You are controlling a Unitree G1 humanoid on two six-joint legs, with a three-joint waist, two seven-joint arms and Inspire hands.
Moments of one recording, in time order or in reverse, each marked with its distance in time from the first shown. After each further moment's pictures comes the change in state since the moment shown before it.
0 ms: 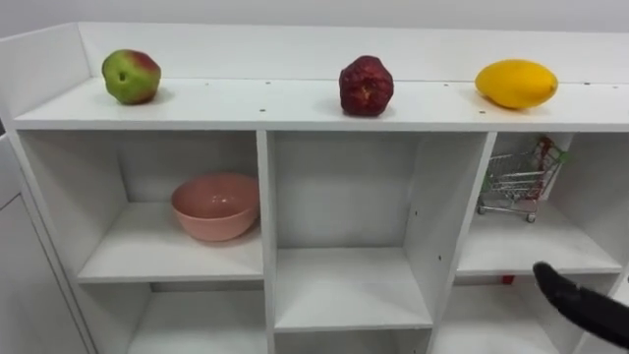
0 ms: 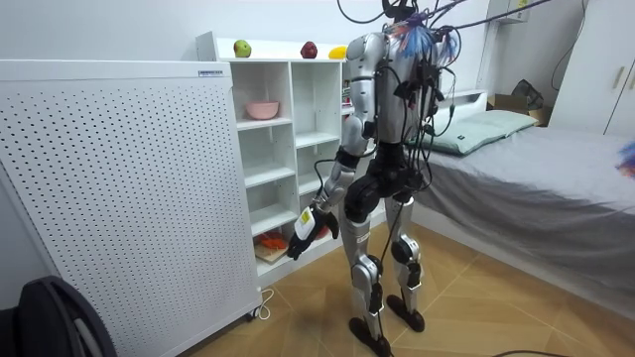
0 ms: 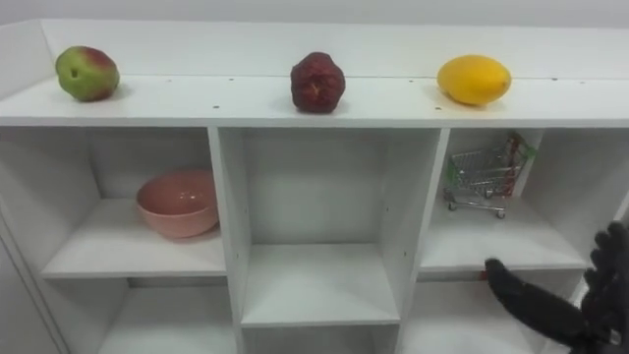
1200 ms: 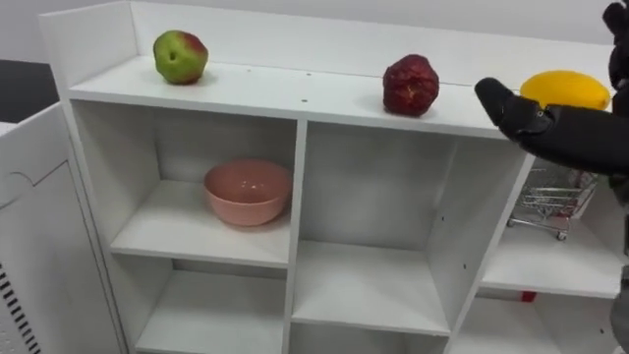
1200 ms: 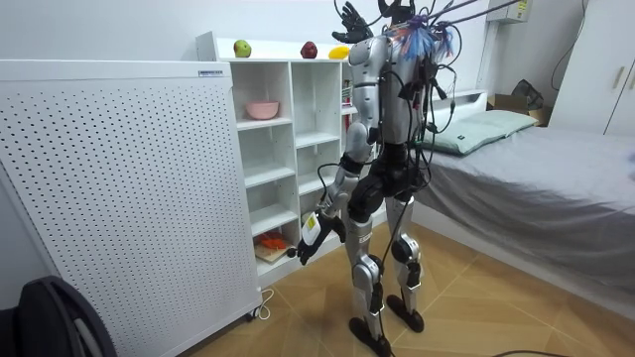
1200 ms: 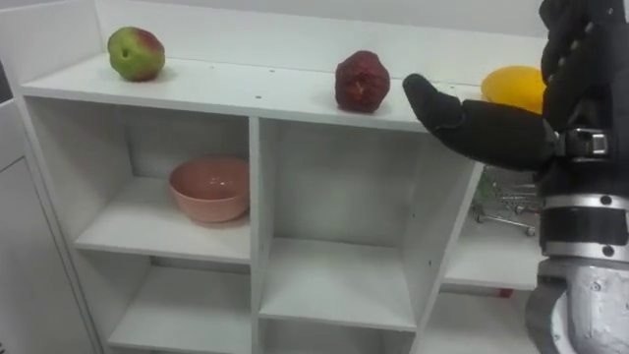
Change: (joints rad) left arm -0.047 0.040 -0.019 -0.011 0.094 0.027 -0.062; right arm -0.326 -0.164 0.098 -0.188 0.010 -0.014 0.154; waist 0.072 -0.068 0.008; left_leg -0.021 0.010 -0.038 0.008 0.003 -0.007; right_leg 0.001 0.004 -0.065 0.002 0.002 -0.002
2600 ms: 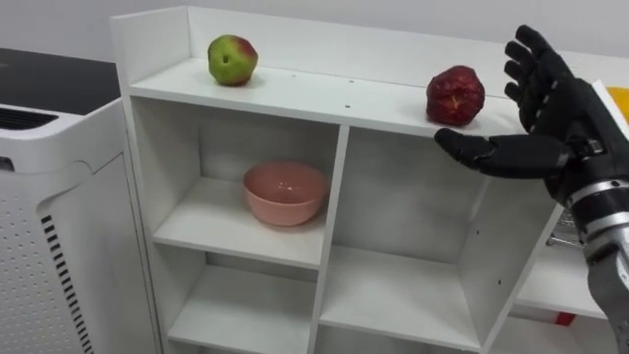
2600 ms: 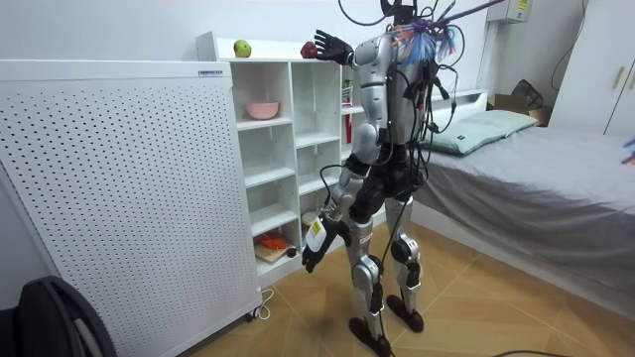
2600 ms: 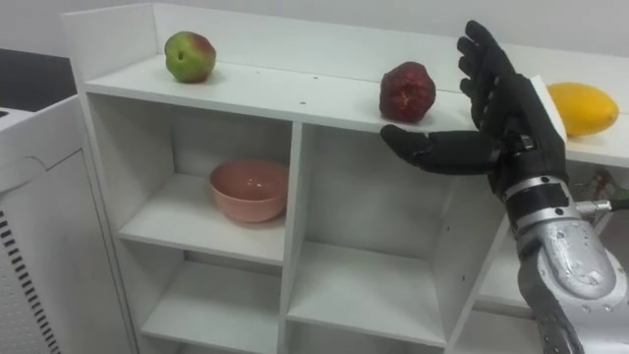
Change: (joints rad) left arm 0.018 0.001 0.001 -0.069 0.031 0.080 -0.064; right arm -0.164 -0.085 0.047 0.420 0.119 0.092 0.246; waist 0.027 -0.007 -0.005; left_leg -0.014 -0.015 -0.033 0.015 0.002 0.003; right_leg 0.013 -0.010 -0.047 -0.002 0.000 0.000
